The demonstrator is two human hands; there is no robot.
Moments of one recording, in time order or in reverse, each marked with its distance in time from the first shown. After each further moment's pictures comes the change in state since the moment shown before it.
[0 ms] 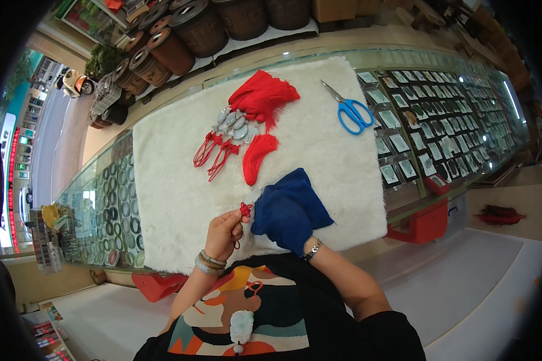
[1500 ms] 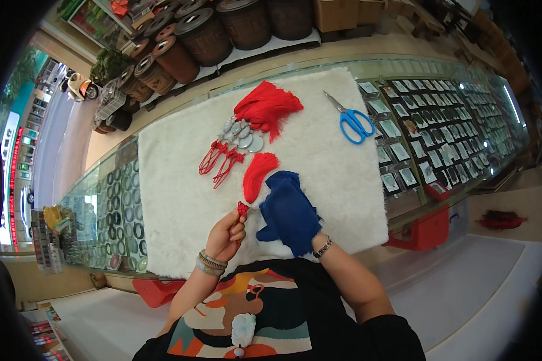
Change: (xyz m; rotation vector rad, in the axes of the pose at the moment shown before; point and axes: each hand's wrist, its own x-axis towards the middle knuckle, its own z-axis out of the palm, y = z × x) left_hand 0.008 0.013 0.001 -0.258 -0.067 -0.073; right_hand 0.017 -0.001 -0.030 -0.314 0.051 -0.075
